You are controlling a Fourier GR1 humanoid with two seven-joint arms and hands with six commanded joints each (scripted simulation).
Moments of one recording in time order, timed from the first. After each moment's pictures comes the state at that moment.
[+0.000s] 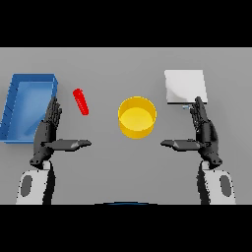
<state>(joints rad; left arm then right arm) 0.00 0.00 0.00 -1.57 0.00 0.00 0.00 0.00 0.00 0.00 -1.57 0.00 0.00 0.00</state>
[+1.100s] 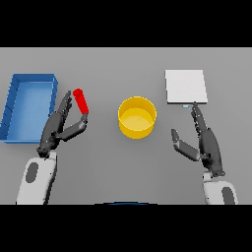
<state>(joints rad) -0.12 0.07 -0.06 -1.47 -0.12 -0.03 0.05 0.12 -0.07 0.11 -1.71 0.19 0.00 -0.11</state>
